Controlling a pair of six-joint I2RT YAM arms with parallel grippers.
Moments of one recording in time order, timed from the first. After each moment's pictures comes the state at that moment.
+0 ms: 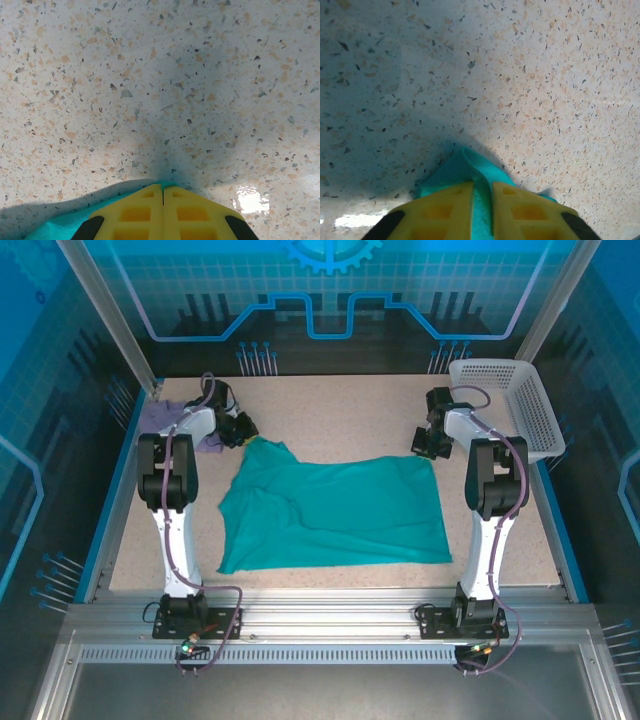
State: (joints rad) left arm 0.04 2.25 1.71 -0.59 0.39 -0.56; right arm 0.04 2.13 1.60 -0.79 -0.01 0.37
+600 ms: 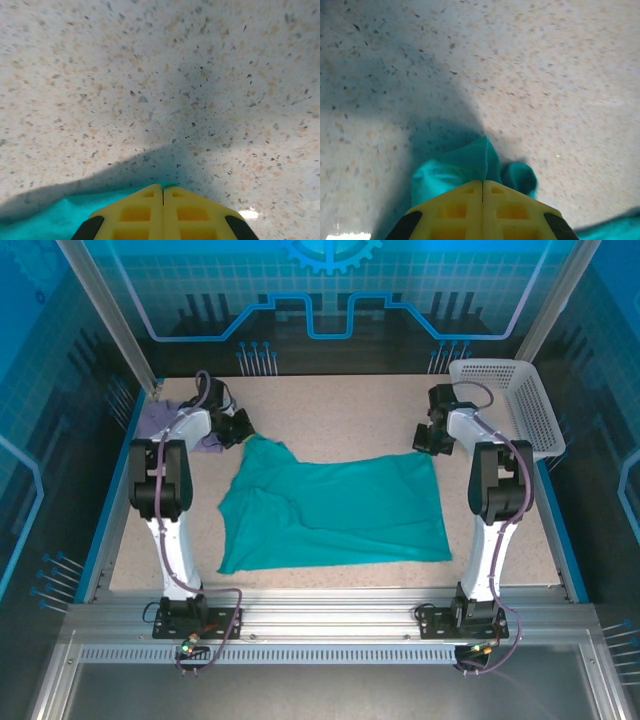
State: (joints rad) left arm 0.04 2.09 1.59 -0.55 0.39 -0.56; right arm 0.04 2.06 1.56 -0.74 -0.01 0.32
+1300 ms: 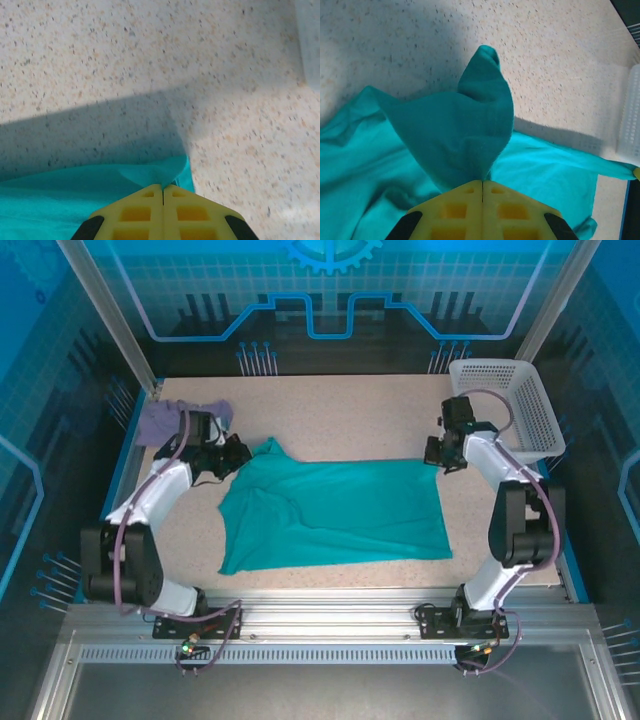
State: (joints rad) left arm -0.01 1.40 0.99 -0.46 0.44 -0.63; right arm 0.04 1.67 1.21 -0.69 0.03 0.24
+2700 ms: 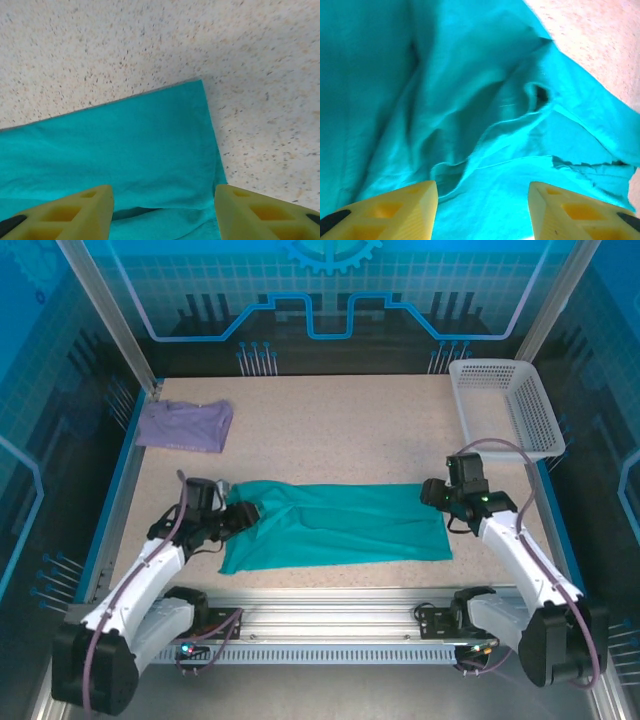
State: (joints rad) left arm -0.17 0.93 0.53 -0.51 0.33 -0.68; right arm 0.16 1.07 0.72 -0.61 0.05 0.41
